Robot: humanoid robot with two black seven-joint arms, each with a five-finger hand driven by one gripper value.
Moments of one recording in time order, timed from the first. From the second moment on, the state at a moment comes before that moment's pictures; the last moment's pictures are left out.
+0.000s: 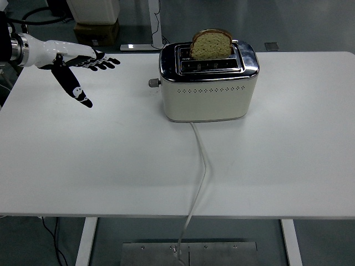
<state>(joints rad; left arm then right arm) -1.50 0.81 0.08 -1.20 0.80 -0.51 0.03 -0.05 0.00 0.42 0.10 -0.35 0.06 0.09</state>
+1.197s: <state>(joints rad) -1.39 0.49 0.08 -0.96 0.86 -0.38 0.03 -0.03 0.00 0.42 0.10 -0.35 0.06 0.09</state>
